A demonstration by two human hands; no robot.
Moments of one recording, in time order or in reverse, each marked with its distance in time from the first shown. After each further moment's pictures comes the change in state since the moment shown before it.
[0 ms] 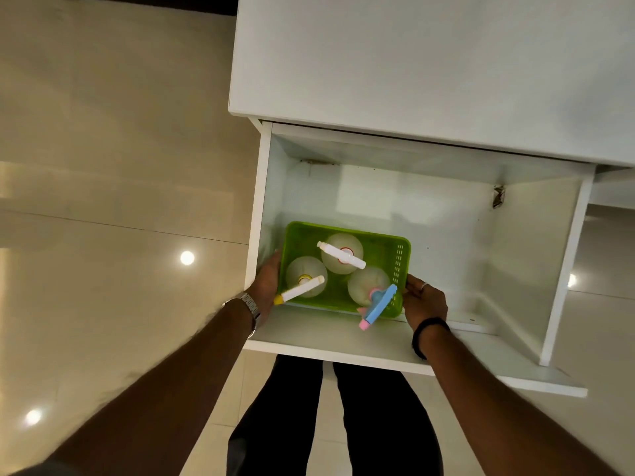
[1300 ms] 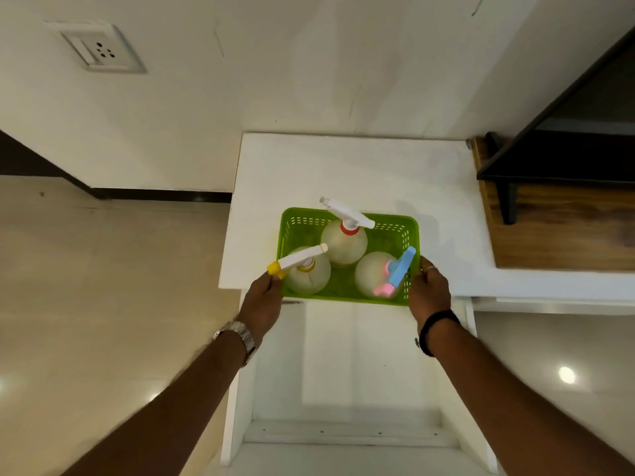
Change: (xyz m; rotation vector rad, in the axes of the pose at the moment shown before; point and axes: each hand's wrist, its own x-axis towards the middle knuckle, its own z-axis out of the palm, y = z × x) left_hand -0.111 0.201 0.076 0.167 0.014 0.726; right_hand -0.052 -0.272 -0.149 0.201 0.219 -0.456
